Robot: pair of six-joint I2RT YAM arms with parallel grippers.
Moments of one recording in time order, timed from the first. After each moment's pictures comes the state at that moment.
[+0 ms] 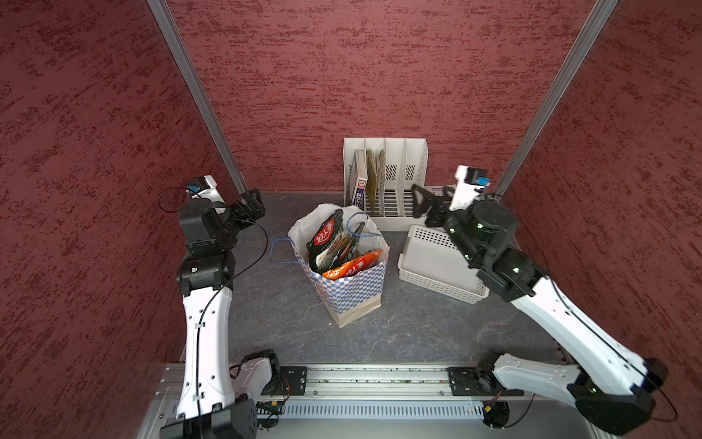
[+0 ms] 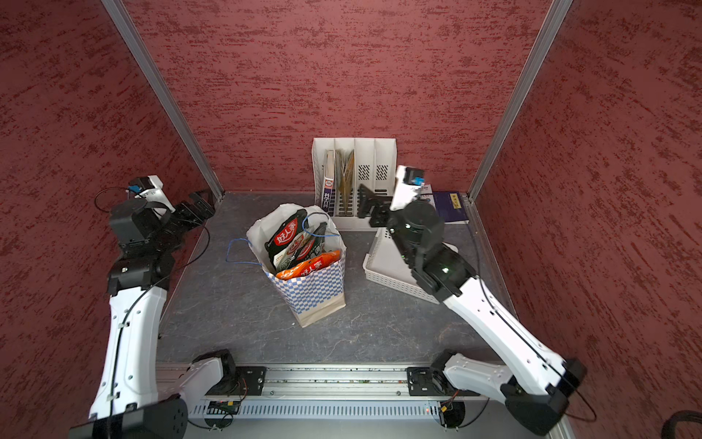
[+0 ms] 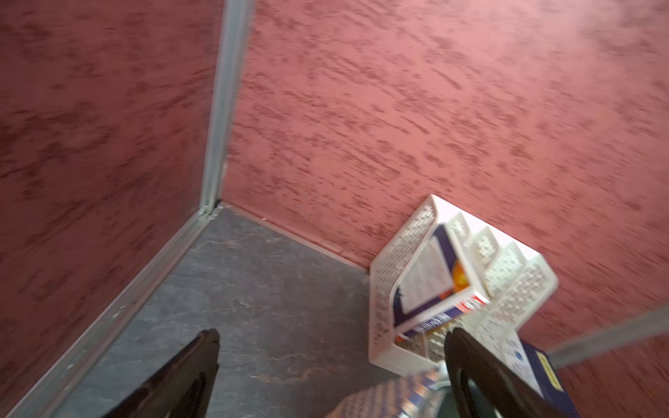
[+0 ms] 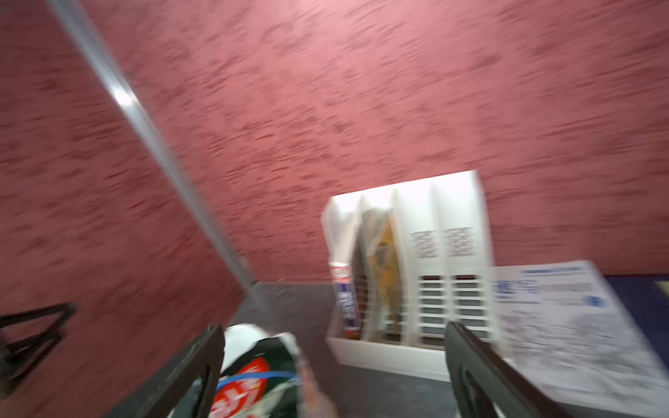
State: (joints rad) left arm 0.31 1.05 1.18 -0.38 0.17 -0.43; right arm 0.59 1.03 1.24 -0.23 0.35 0.33
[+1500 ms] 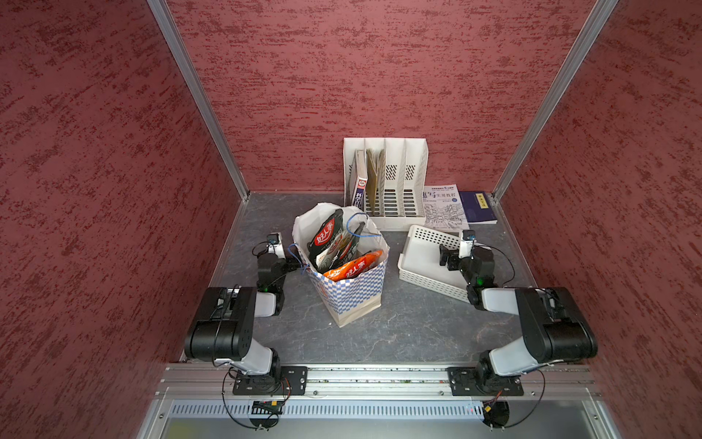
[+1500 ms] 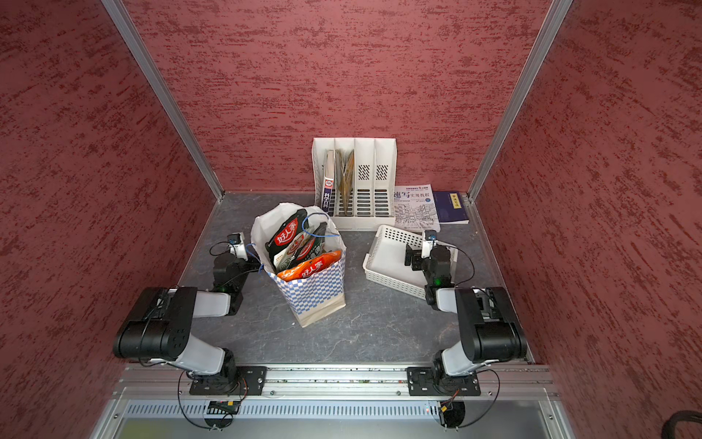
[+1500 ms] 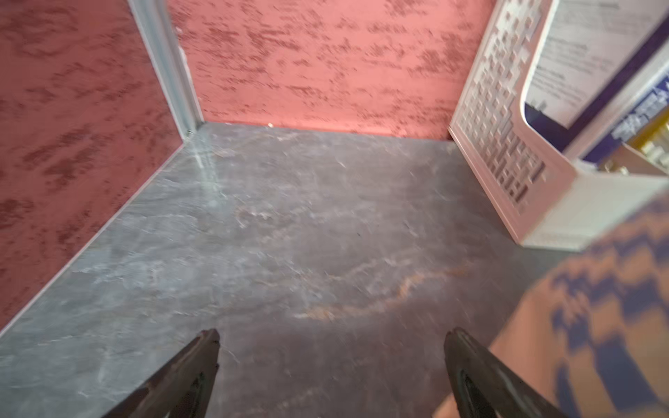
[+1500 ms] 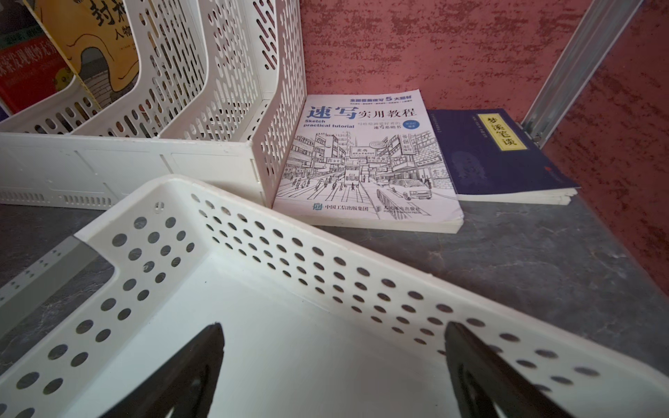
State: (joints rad) left arm 0.03 1.53 0.35 0.91 -0.04 -0.08; right arm 0.03 1.54 0.41 0.79 -0.03 0.02
